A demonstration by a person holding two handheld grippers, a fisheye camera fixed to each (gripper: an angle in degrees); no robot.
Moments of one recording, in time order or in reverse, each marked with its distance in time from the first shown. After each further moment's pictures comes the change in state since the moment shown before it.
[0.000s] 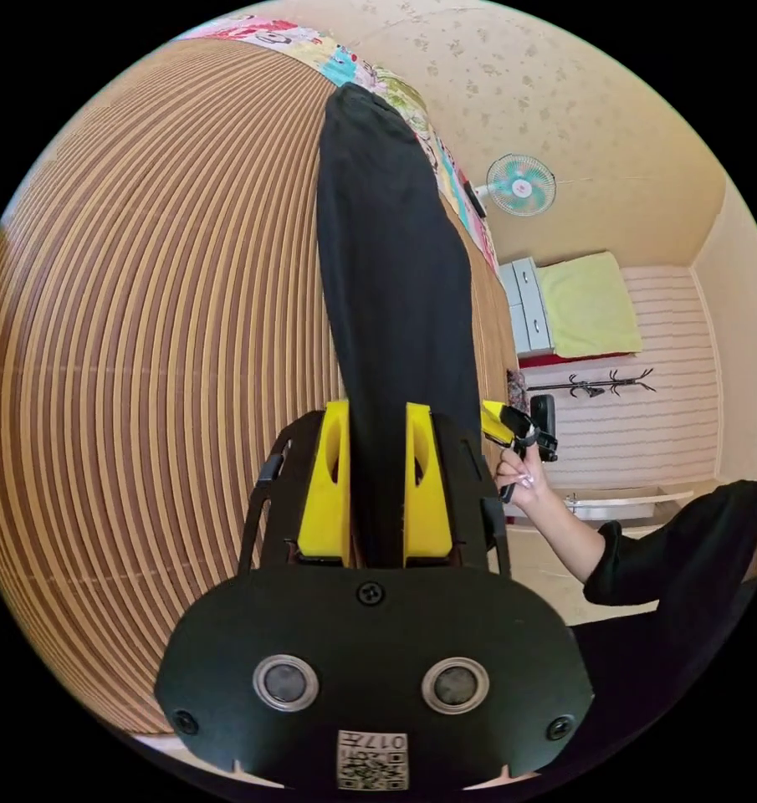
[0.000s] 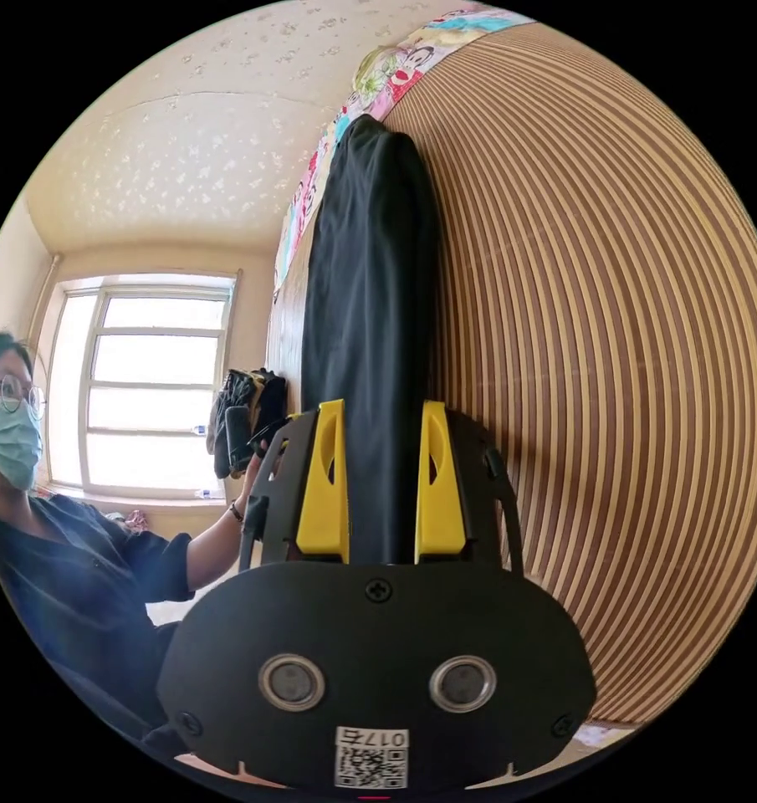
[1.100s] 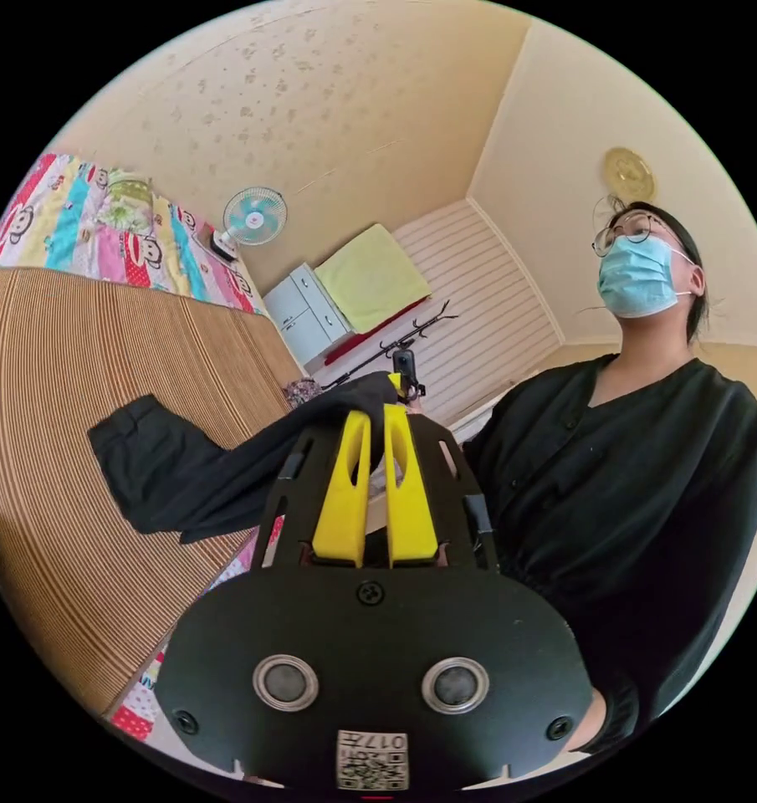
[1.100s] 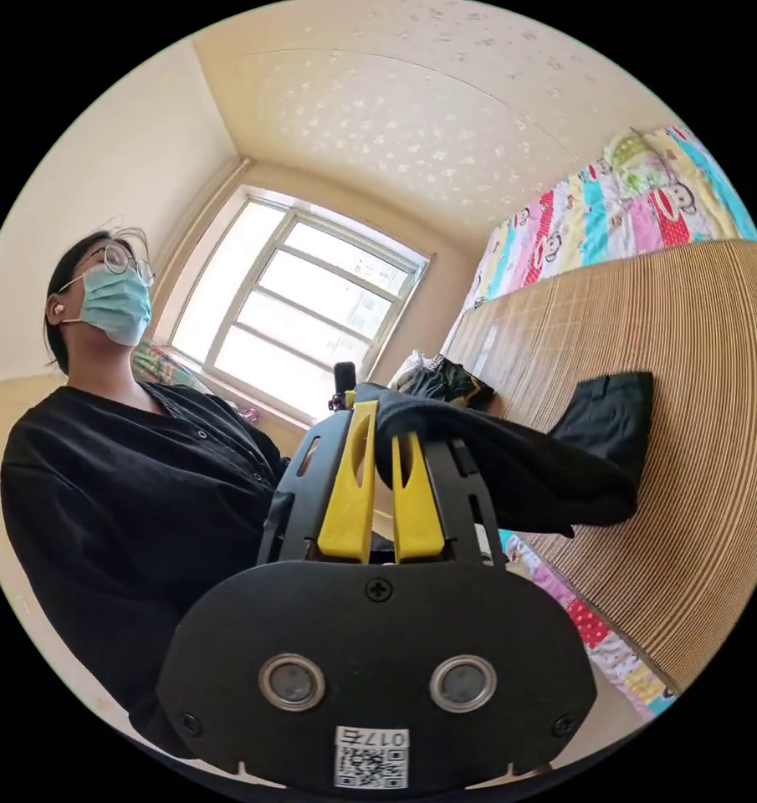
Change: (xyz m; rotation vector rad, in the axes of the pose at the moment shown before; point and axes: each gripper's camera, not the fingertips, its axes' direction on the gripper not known) left arm 0.335 0.121 -0.209 0.059 0.416 0.642; right arm -0.226 0.108 -0.280 -0.018 -0.339 -0.530
